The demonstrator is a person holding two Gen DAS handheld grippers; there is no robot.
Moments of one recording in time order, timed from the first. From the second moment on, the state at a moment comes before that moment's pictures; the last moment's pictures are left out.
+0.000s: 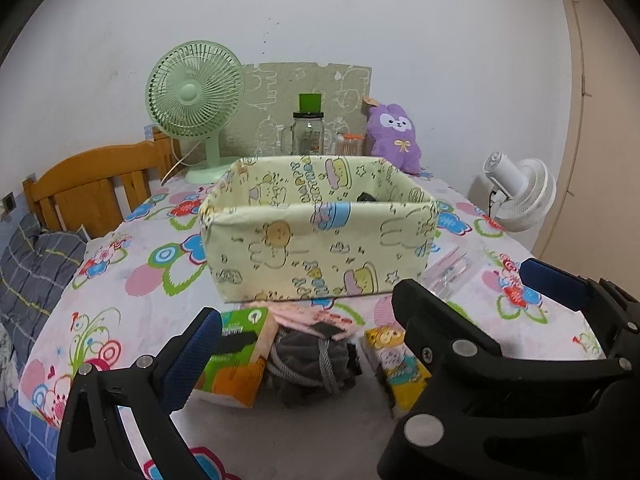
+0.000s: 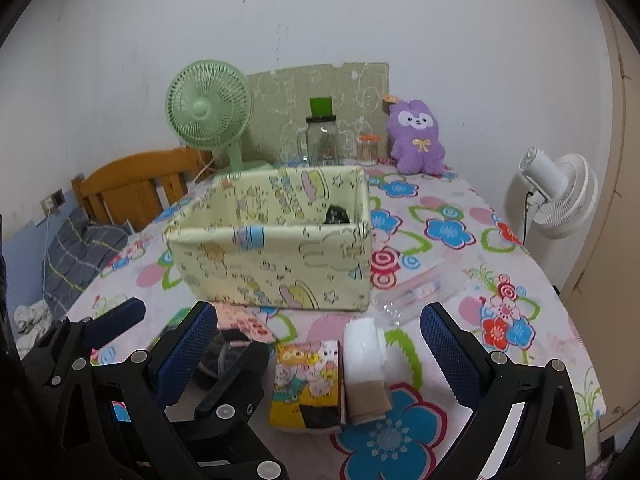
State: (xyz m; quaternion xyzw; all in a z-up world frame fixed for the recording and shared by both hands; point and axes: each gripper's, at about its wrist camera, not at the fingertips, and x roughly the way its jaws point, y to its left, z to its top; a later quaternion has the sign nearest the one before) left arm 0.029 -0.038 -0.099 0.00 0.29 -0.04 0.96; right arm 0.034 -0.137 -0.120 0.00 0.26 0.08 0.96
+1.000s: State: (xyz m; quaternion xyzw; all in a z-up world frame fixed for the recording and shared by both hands) left arm 0.054 -0.011 -0.128 -0.02 0.34 0.02 0.94; right arm 0.063 -0.156 -0.154 0.03 0.31 0.06 0.95
